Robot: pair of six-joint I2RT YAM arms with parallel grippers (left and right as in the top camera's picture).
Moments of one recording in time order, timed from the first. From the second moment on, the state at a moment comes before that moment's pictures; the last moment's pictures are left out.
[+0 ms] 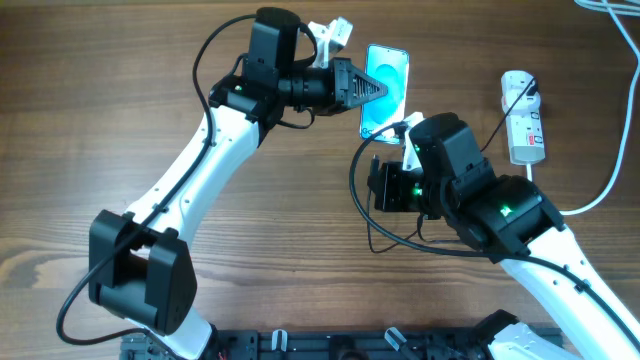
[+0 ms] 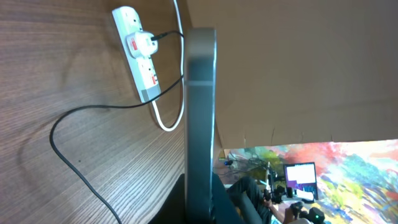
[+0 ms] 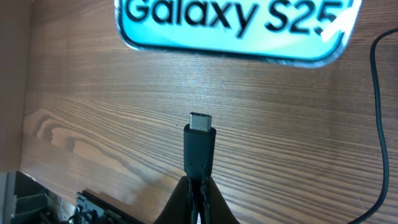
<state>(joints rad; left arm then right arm) -0.41 1.78 1.46 -0.26 0.96 -0.74 0.57 1.19 1.15 -0.87 -0.22 0.62</state>
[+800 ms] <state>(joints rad) -0.41 1.78 1.46 -0.29 0.96 -0.71 0.57 1.19 1.15 -0.88 -0.18 0.54</state>
